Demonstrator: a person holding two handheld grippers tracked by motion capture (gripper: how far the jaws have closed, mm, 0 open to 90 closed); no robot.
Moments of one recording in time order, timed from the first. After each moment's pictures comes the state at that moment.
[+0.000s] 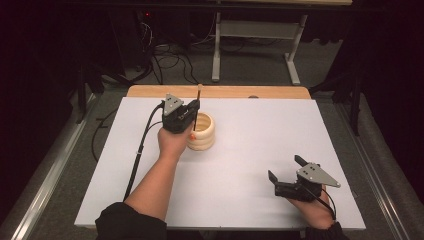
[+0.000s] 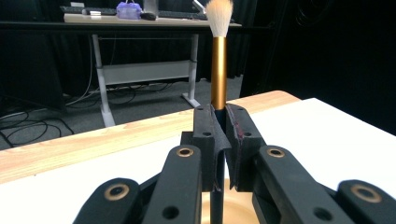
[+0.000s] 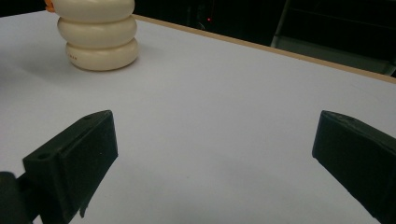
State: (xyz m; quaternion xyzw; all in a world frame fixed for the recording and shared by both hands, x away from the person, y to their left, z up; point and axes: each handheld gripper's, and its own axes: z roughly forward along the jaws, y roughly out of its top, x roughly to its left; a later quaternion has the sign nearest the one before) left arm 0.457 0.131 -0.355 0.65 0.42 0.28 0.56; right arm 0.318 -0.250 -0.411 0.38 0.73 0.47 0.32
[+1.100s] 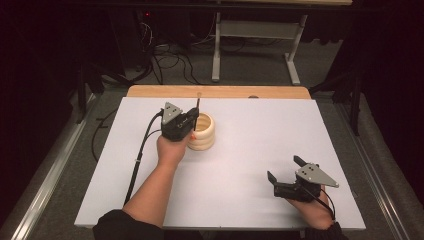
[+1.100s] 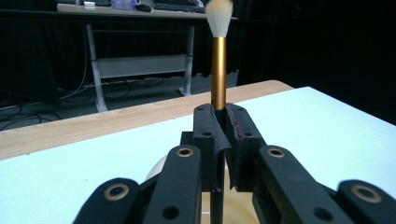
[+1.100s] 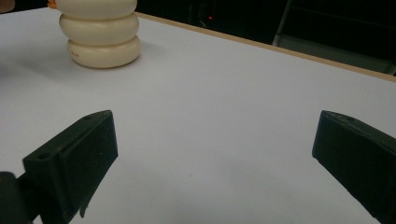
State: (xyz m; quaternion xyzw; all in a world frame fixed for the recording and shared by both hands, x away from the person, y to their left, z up) left arm 0.443 0.134 -0.372 0.66 0.41 0.27 0.56; right arm 0.318 -0.248 -0.412 0.38 0.73 0.47 0.32
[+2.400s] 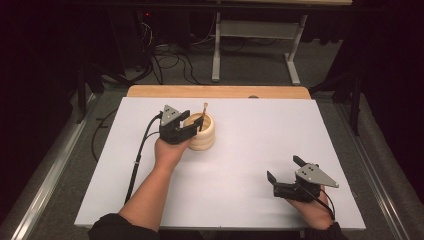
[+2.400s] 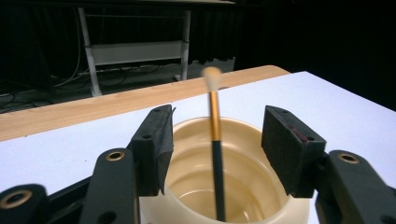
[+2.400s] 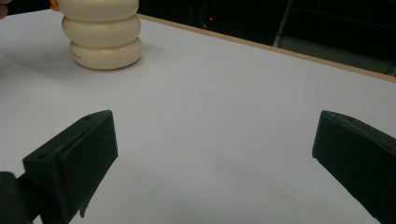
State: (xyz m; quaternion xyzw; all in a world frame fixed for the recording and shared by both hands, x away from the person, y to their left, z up) left arm 0.439 0.140 -0.376 0.68 0.42 0.25 0.55; right arm 0.318 -0.247 -0.412 0.38 0.73 0.47 0.31
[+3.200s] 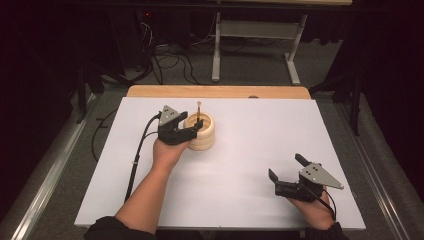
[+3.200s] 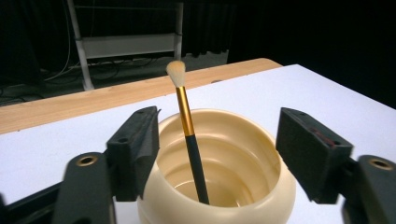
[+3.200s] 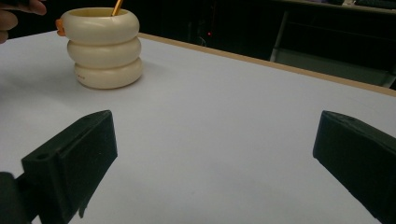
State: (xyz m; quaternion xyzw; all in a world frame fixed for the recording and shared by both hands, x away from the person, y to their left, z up) left arm 0.434 0.144 -0.372 0.69 0.42 0.24 0.54; right arm 0.315 -0.249 -0.405 0.38 0.71 0.50 0.32
